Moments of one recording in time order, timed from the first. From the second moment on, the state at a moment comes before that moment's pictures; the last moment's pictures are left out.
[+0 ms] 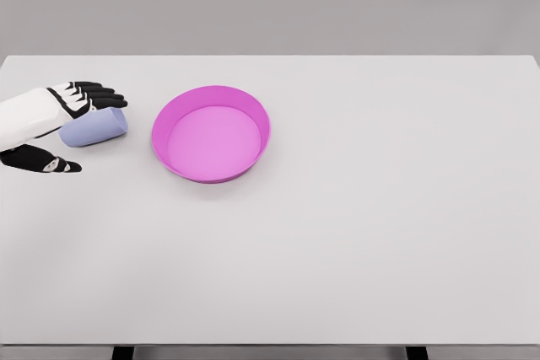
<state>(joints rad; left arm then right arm) -0.21 1.07 -0.26 -1.68 -0.08 -0.61 -0.31 0.01 0.00 -0.07 -0.01 0.07 -0.06 0.06</state>
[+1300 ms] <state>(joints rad) -0.22 0.87 -0.23 -1.56 0.23 -0.49 -0.33 0.01 0.00 -0.07 -0.01 0.07 -0.06 0.06</state>
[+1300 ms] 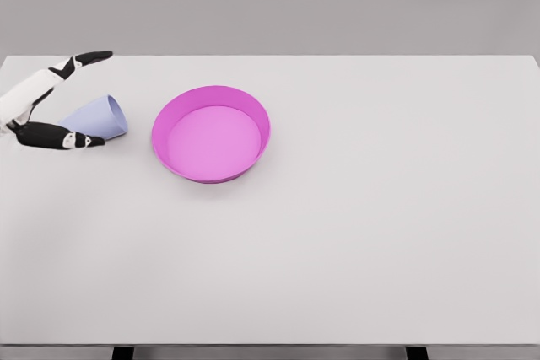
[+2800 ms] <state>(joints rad) -0.45 0.67 -0.26 -1.32 -0.27 -0.04 -0.54 0.01 0.00 -0.07 -0.01 0.07 -0.06 0.06</state>
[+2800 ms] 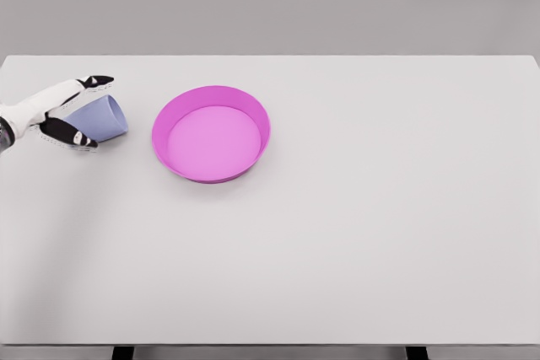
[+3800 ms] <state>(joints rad) -0.46 0.60 -0.27 -1.26 -0.35 0.00 -0.54 0.01 0.00 -0.07 -0.01 0.07 -0.06 0.06</state>
